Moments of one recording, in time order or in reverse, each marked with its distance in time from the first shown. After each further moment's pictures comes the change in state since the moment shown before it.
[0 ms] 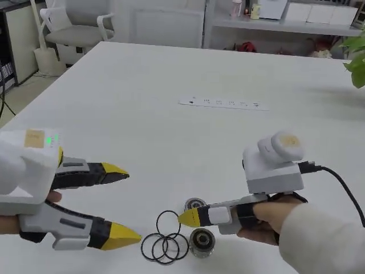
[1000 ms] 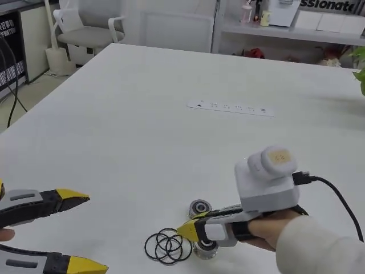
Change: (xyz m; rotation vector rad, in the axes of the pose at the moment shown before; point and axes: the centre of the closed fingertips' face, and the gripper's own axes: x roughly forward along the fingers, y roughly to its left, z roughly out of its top) left arm -0.042 -0.016 -0.039 -0.181 -0.033 0.120; right arm 0.006 -0.010 -0.008 -0.200 0.050 -0.097
